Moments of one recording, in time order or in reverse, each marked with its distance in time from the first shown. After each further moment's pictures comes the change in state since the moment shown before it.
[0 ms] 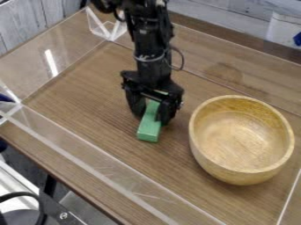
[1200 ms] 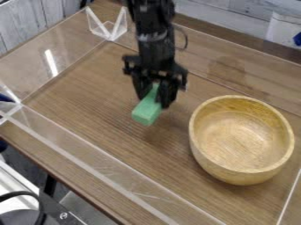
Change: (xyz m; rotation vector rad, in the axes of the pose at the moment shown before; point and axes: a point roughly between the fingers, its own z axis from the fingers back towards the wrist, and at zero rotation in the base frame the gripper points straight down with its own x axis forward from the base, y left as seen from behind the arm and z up) arm 0.007 -0.008 0.043 -0.050 -0.036 -0.006
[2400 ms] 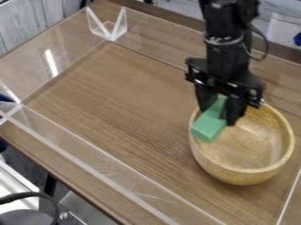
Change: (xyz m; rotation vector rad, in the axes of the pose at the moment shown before) arm -0.016 -0.117 0.005 -0.046 -0.001 -0.267
